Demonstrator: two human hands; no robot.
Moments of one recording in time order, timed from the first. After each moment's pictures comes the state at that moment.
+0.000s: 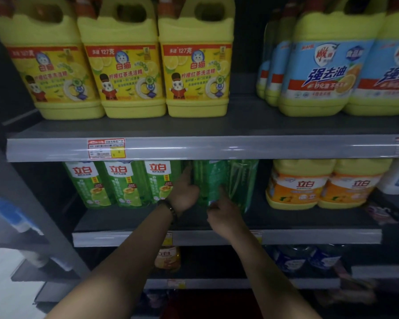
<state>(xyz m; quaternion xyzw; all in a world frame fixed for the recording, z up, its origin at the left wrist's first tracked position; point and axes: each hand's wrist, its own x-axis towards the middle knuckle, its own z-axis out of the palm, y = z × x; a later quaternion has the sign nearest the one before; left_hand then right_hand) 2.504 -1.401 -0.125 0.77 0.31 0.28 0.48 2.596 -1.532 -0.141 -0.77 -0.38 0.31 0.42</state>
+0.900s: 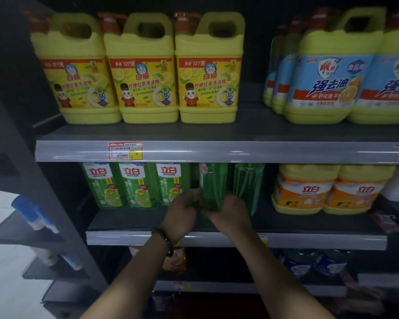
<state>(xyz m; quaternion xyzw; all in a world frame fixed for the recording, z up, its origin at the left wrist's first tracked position) 2.451 -1.455 -0.127 0.74 0.32 0.32 0.50 2.592 -1.519 -0.153 -0.82 -0.43 0.12 0.37</state>
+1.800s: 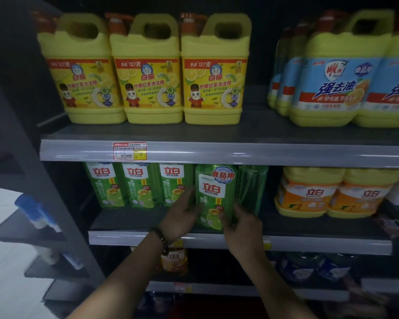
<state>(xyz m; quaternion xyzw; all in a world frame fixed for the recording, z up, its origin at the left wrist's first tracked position) 2.439 -1.449 -0.123 0.76 0.29 0.30 0.50 2.592 -1.557 -0.178 -0.78 -0.45 0.02 0.43</state>
